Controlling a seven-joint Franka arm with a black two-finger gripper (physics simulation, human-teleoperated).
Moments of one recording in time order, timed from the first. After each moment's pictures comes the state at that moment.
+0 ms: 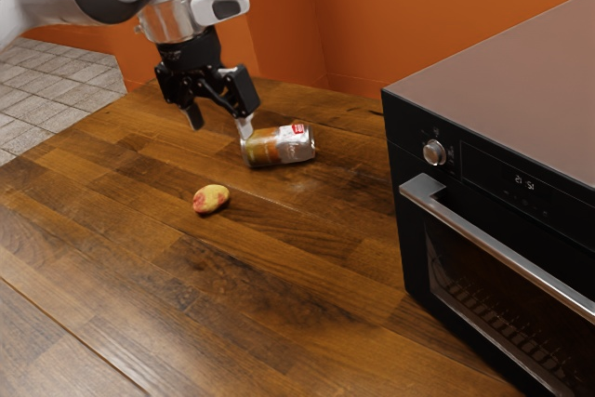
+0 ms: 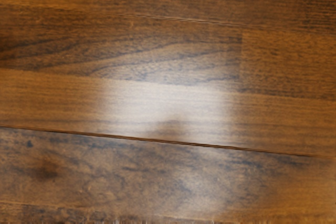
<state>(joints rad) 0.07 0.19 0.04 -1.16 -0.02 1.42 0.02</state>
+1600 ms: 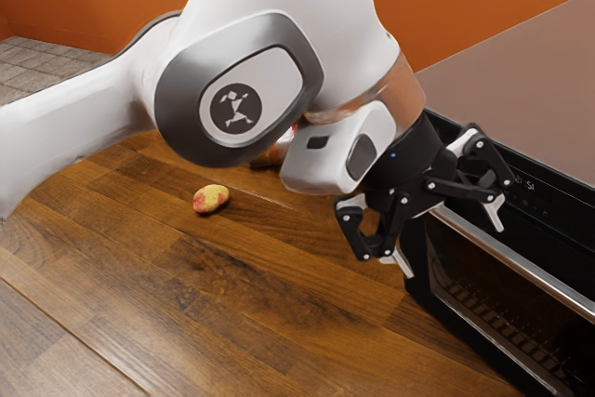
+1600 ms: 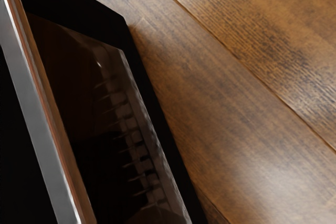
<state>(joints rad) 0.02 -0.02 -0.47 -1.55 -0.18 1.86 1.92</state>
